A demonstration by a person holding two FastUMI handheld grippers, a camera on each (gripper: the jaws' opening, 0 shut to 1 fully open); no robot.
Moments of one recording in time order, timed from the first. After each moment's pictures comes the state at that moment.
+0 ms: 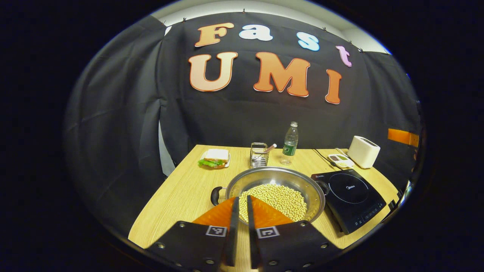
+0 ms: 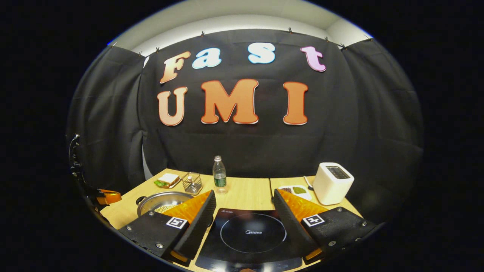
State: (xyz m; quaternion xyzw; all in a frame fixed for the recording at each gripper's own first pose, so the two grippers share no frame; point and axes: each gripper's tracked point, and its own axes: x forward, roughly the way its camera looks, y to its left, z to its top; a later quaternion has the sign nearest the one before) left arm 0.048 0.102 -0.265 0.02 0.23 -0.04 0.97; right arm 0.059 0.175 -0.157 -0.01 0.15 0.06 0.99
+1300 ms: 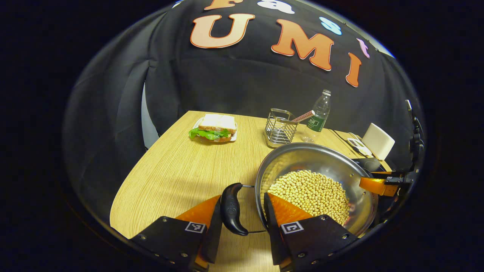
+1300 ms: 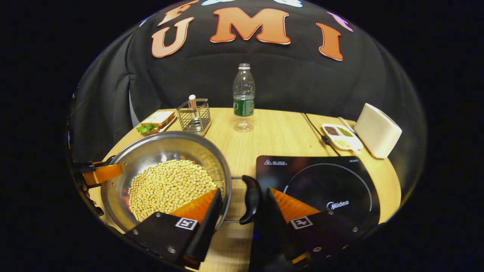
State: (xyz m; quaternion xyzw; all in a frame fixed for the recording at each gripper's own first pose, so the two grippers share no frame) left arm 0.144 0.153 -0.408 0.00 0.34 -0.06 0.94; right arm 0.101 0.287 -0.368 -0.02 0.36 0.04 0.93
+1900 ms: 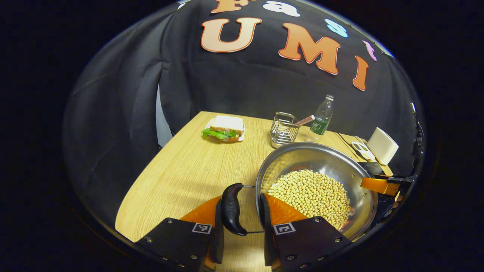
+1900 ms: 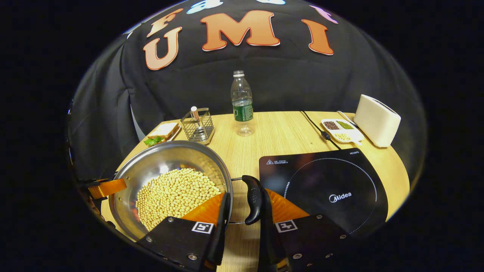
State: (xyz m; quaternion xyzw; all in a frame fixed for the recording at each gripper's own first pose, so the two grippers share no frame) left arm 0.115 0.152 -0.364 0.00 0.32 -0.02 0.95; right arm 0.092 0.284 -0.336 0.03 0.34 0.06 0.94
